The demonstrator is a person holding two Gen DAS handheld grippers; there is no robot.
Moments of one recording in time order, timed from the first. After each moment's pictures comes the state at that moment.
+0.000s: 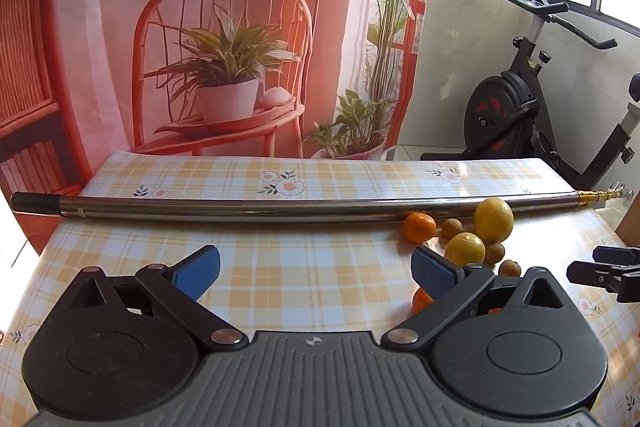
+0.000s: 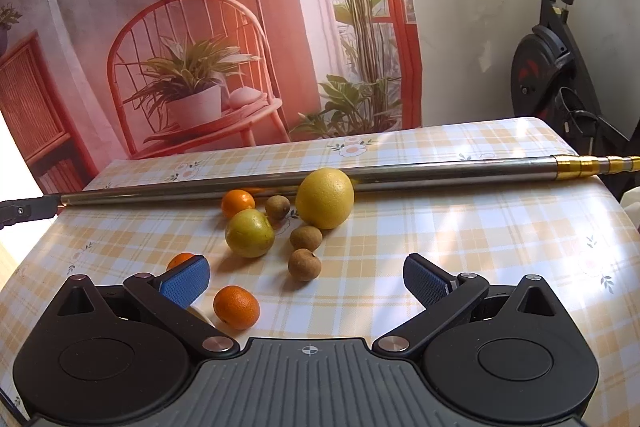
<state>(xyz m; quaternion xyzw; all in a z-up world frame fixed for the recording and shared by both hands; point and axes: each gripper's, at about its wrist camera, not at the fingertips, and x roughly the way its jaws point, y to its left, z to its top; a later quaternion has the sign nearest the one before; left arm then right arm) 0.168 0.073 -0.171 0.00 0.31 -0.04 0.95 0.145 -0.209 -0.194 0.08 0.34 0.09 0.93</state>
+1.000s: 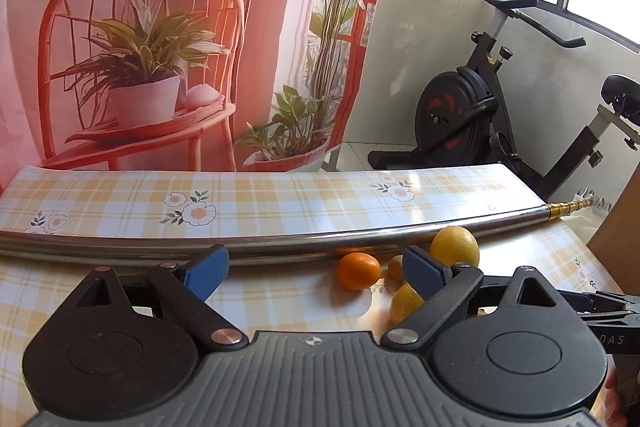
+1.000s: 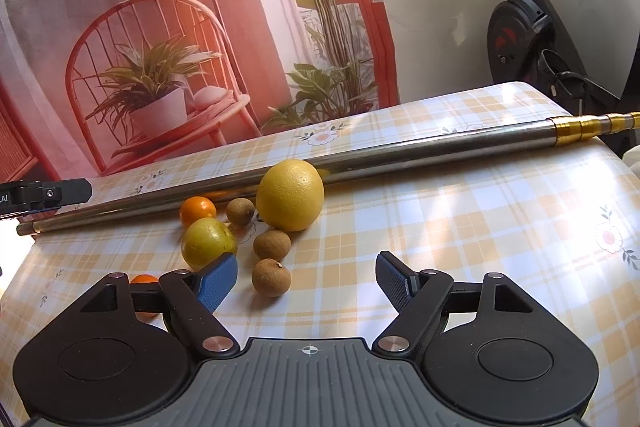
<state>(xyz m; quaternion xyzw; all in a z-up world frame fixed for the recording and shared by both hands) 0.245 0.026 -0.193 -0.02 0.32 -0.13 0.94 0.180 -0.221 -0.228 0.12 0.35 0.05 0.93</state>
